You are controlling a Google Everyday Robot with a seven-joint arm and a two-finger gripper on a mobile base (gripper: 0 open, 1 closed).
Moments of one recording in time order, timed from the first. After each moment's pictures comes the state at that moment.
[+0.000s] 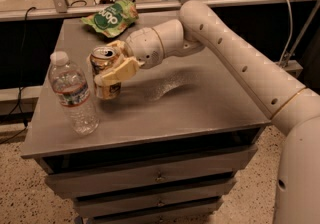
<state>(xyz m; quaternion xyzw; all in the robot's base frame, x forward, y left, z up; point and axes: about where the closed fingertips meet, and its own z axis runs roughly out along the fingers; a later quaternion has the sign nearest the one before) 0.535 0.120 0.918 -0.63 0.41 0.54 0.36</state>
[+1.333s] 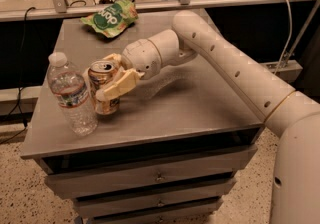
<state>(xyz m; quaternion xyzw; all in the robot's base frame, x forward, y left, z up) 0.501 0.122 0.901 -0.64 0.37 0.59 0.32</state>
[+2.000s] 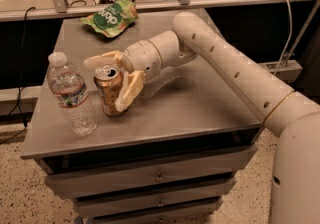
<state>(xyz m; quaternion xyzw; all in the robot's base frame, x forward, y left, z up) 0.502 0.121 0.898 -0.65 0.37 0.59 0.31</state>
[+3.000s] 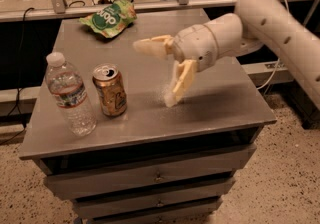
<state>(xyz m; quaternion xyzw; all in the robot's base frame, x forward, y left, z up) 0.484 0.020 0.941 -0.63 0.47 0.51 0.35</state>
